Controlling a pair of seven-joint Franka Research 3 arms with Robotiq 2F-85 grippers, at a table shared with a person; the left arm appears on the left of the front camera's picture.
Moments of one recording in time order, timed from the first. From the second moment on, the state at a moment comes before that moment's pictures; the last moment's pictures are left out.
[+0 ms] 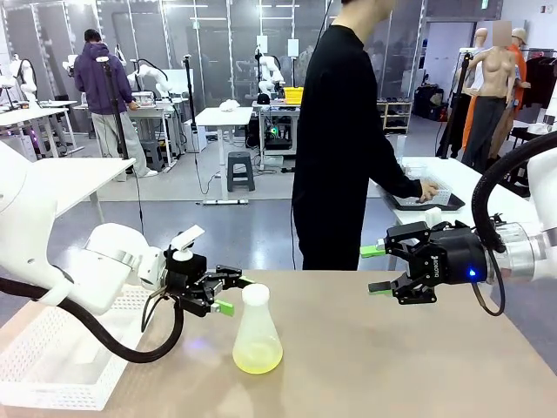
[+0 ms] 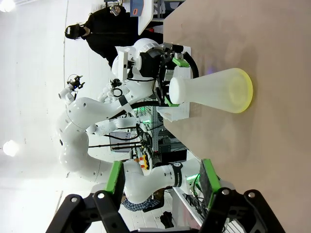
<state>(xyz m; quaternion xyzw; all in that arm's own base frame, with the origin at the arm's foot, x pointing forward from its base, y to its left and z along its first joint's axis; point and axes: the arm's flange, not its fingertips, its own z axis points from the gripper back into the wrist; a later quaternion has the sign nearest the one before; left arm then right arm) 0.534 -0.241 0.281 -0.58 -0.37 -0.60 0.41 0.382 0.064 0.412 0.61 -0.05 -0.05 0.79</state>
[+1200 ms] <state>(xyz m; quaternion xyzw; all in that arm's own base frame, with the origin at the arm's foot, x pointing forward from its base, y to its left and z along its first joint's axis) 0.513 -0.281 0.257 -0.59 -0.36 -0.61 0.40 0.382 0.064 0.412 0.61 -0.05 -0.05 0.79</state>
